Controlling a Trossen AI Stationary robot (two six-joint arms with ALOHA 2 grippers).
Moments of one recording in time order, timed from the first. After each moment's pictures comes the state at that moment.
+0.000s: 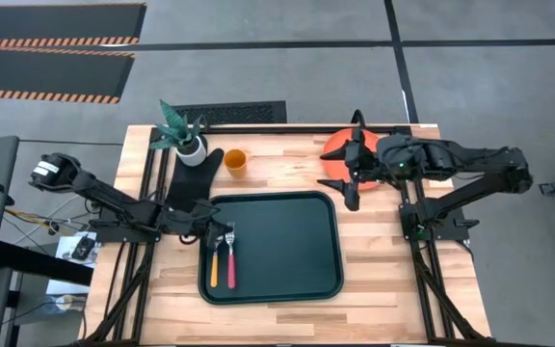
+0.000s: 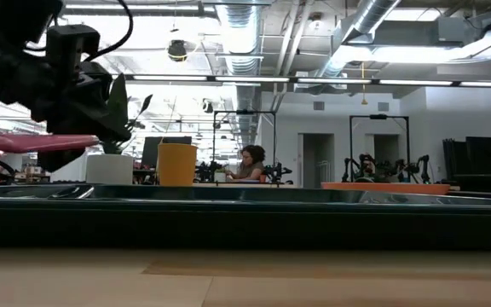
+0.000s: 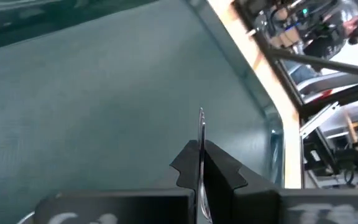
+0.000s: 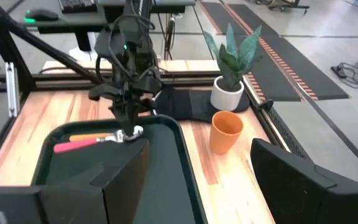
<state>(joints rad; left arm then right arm) -0.31 1.06 0.16 0.42 -0.33 -1.10 0.08 1.17 1.39 -0.60 0.27 0.03</state>
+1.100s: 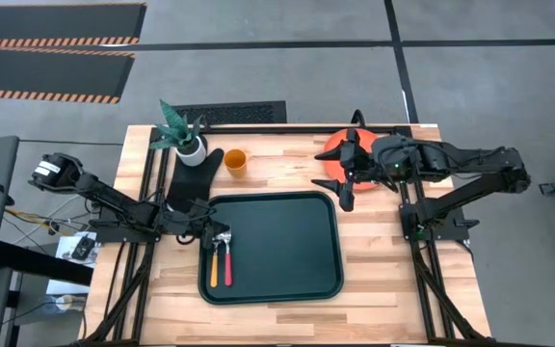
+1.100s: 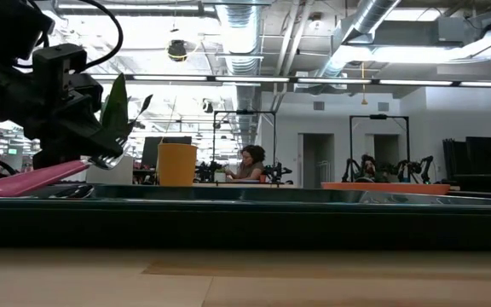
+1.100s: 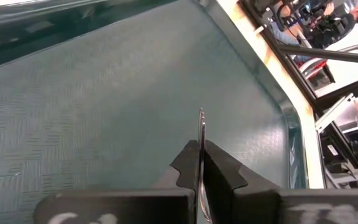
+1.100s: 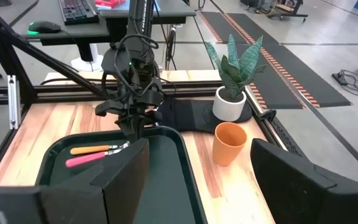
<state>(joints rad) -0.31 1.08 0.08 0.53 -0.35 -1.03 0.08 1.19 1.39 -0.54 0.26 0.03</state>
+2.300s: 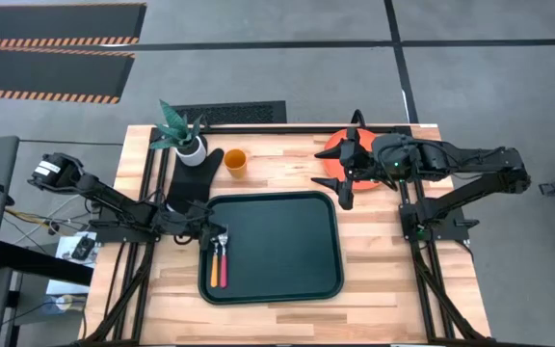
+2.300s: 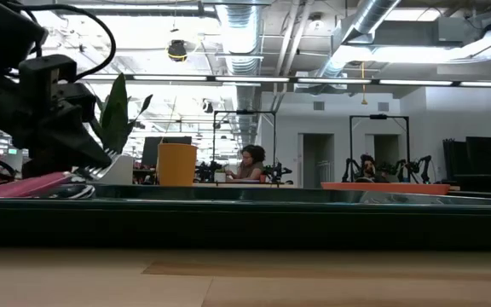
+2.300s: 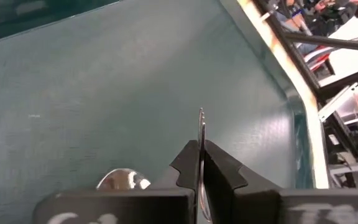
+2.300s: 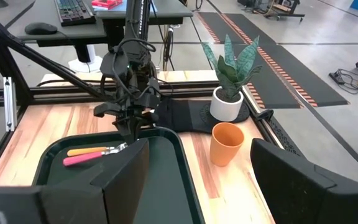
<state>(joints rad) -0.31 1.08 0.02 0.56 -0.32 -1.05 0.07 1.19 1.39 -0.54 0.26 0.03</state>
